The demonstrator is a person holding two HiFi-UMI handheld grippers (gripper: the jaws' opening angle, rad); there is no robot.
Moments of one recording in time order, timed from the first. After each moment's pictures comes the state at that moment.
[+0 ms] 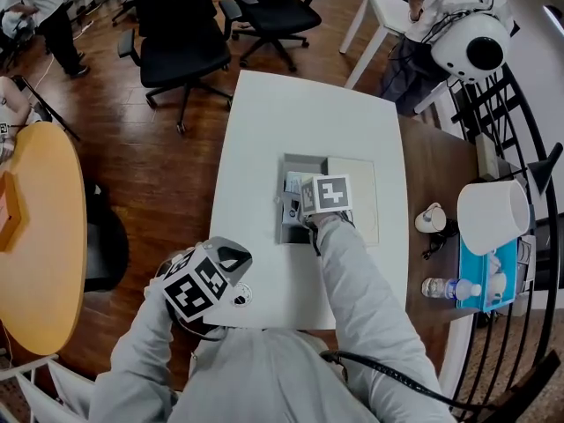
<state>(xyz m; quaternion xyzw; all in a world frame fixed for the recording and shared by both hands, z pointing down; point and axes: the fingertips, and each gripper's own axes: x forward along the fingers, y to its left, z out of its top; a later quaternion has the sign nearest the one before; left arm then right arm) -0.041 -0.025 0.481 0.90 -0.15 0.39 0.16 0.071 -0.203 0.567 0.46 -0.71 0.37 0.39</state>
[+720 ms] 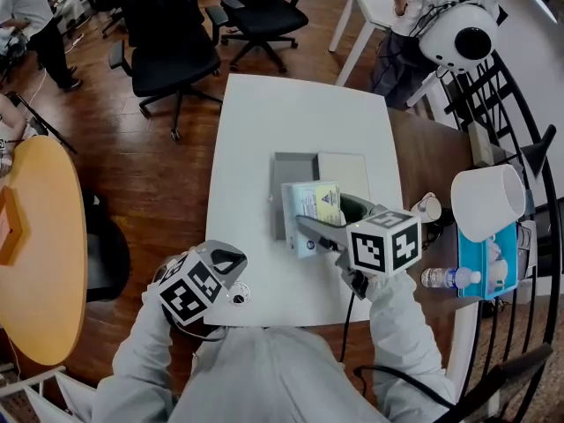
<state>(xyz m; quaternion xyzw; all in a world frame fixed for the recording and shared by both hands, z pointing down) -0.042 -0.017 0.476 0.89 -0.15 0.39 0.16 0.068 -0.120 0.404 0.36 -0.84 0.31 0.25</state>
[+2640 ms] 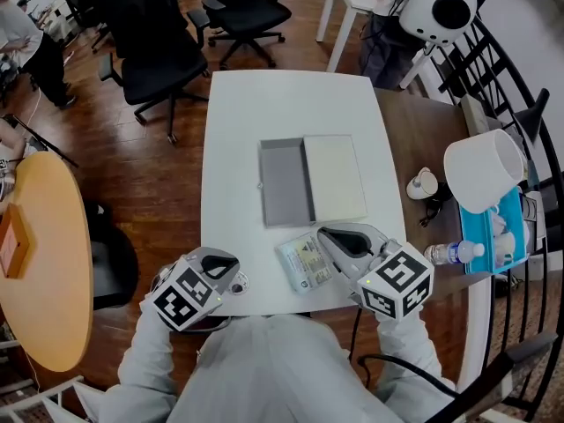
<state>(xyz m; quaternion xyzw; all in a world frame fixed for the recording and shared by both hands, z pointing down) -0.038 0.018 0.482 0.88 -0.16 0.41 0.16 0.100 -0.029 0.383 0.34 -0.89 0.18 0.23</state>
